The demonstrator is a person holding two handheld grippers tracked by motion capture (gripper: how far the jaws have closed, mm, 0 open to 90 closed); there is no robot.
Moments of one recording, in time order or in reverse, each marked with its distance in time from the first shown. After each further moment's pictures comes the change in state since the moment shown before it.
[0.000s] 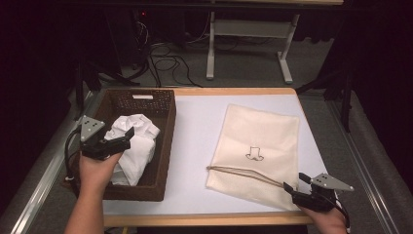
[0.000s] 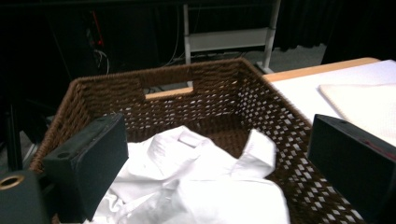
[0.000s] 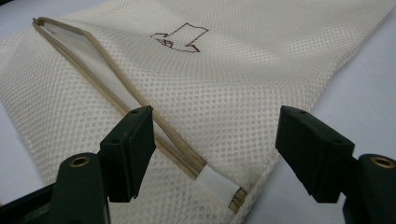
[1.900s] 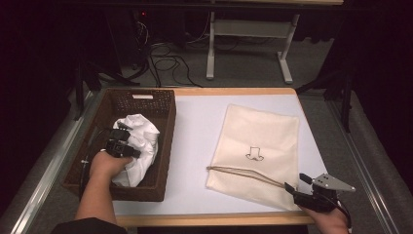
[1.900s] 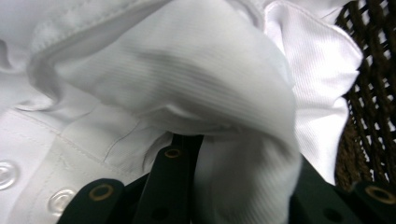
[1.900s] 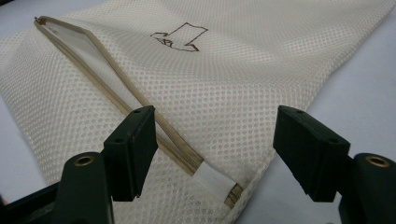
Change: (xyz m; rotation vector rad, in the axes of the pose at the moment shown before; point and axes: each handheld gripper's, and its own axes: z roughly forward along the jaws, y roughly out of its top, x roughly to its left) left arm 0.011 -0.040 0.085 0.796 -0.174 -0.085; right arm -0.002 -0.001 -0.003 0.001 0.005 -0.001
